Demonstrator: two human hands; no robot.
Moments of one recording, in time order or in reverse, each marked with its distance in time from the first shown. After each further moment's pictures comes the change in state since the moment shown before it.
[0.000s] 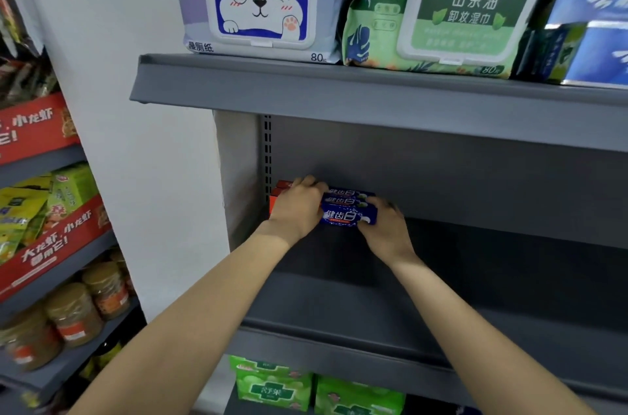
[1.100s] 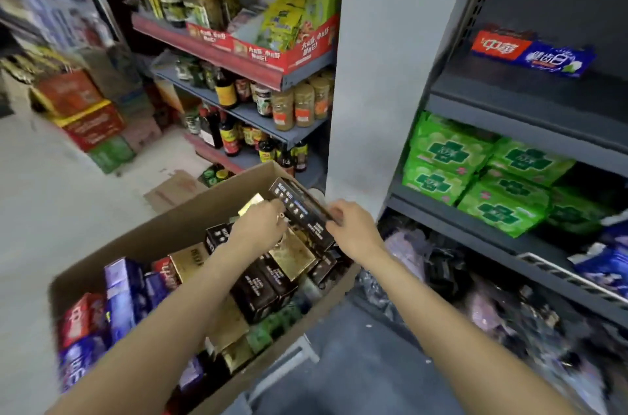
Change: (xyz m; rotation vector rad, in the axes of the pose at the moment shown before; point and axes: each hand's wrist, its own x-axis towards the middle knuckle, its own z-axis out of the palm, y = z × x) left_hand -0.544 -0.136 -0.024 -0.176 -0.334 -0.746; right_hand -0.414 -0.117 0.199 -0.043 -0.679 -0.248
